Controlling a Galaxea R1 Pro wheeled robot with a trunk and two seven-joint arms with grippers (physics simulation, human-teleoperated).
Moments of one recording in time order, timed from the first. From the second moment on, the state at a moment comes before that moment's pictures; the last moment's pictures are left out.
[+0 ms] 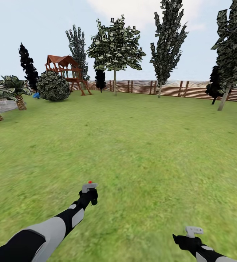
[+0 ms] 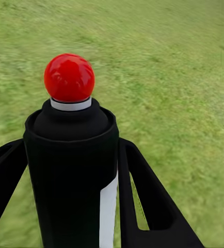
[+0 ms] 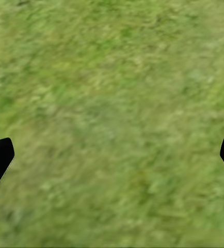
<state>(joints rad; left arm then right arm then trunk) -0.83 -0.08 -0.31 -0.04 0.50 -0.40 -0.18 -0.62 -0.18 0.34 0.05 -0.44 -0.20 0.16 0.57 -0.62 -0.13</state>
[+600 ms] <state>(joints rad) -0.83 -0.09 -0.30 -0.04 0.50 -0.40 -0.18 -0.60 -0.16 0.34 0.05 -0.44 -0.20 0.16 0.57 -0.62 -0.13</state>
